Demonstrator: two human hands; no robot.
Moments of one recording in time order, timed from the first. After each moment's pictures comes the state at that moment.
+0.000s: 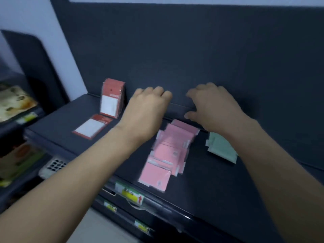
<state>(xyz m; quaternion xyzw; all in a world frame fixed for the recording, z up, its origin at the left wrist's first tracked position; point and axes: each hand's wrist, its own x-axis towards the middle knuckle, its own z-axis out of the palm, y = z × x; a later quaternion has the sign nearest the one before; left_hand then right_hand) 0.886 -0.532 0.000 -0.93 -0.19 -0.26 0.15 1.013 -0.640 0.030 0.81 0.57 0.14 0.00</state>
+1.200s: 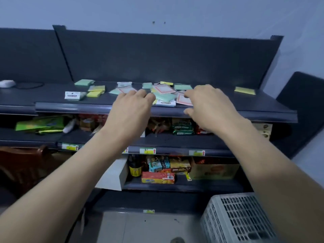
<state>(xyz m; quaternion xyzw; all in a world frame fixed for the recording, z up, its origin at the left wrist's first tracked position) 0.188 -0.285 0.033 -0.62 -0.72 -0.10 0.30 0.354 -0.203 0.064 0.38 0.90 0.17 -0.15</state>
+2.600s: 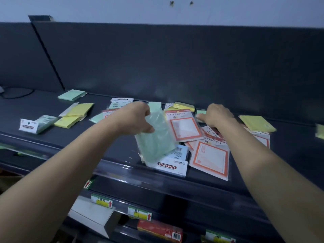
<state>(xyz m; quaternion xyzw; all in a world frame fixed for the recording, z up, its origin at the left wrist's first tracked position) 0.046 0.024 0.032 -0.48 -0.86 -0.13 -0.11 0.169 0.240 -0.028 0.54 0.84 -0.09 -0.03</state>
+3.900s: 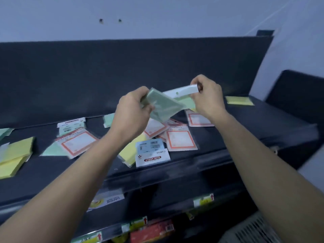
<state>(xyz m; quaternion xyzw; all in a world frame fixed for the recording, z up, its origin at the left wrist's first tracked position) 0.077 0.025 0.037 -0.64 -0.60 -0.46 -0.05 0.254 0.133 0.031 0.52 0.71 -0.08 -0.46</state>
